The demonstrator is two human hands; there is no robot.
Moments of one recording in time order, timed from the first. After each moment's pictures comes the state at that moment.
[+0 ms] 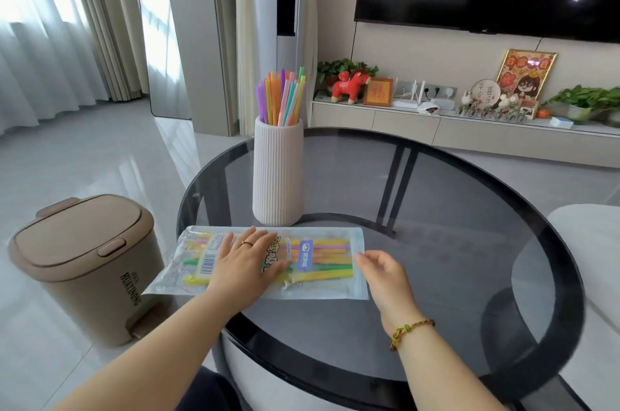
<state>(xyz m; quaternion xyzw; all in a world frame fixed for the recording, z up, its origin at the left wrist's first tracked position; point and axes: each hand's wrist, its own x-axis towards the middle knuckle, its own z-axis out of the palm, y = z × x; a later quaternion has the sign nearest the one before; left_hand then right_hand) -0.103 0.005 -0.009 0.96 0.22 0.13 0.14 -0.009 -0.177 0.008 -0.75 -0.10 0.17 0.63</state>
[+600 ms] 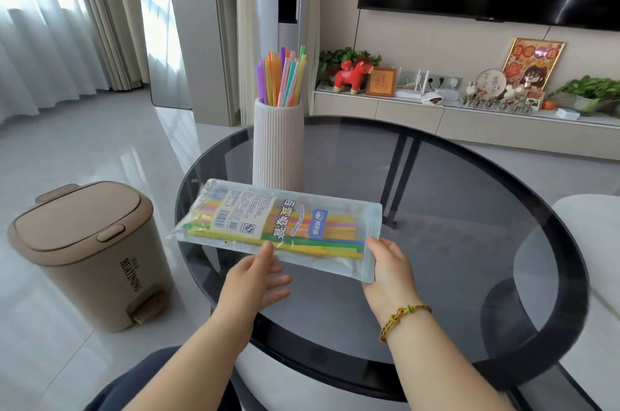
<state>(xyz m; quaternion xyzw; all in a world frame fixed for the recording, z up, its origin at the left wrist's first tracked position) -0.126 -0.050 -0.008 0.54 0.34 0.22 0.73 -0.016 -0.169 0.012 -0.54 0.05 0.23 0.81</state>
